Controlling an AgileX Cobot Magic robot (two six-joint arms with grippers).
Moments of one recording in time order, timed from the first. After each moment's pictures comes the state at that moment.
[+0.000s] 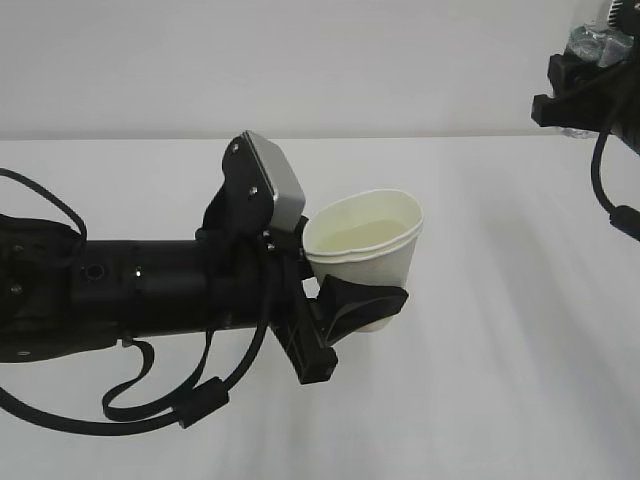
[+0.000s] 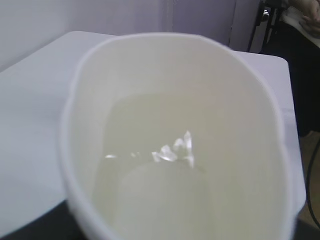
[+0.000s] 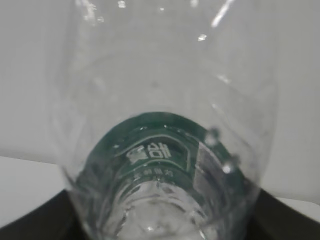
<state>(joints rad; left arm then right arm) -0.71 1.76 -0.75 0.77 -0.78 -0.45 0.18 1.58 -0.75 0.27 -0.69 -0.38</state>
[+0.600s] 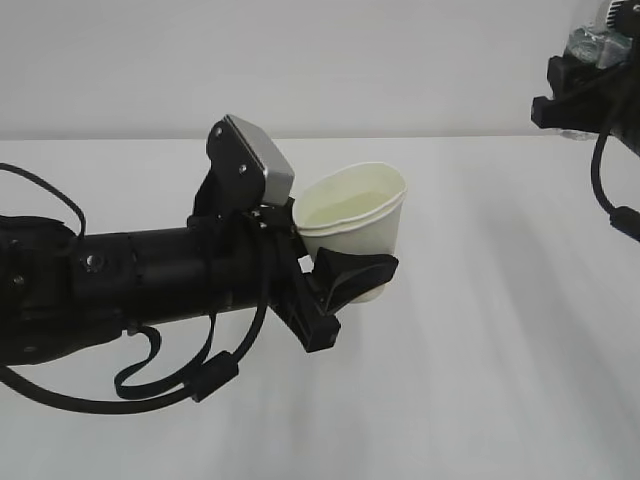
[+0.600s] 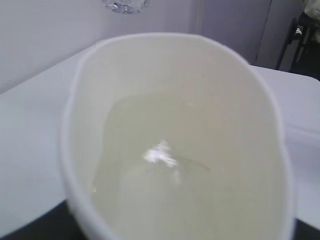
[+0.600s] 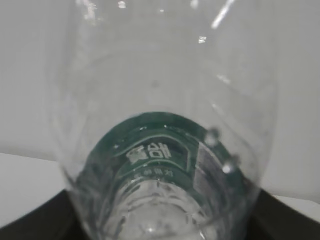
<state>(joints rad) -0.71 1.76 -0.75 0.61 -0.78 -0.39 0.18 1.58 -0.75 0.27 -0.69 -0.38</state>
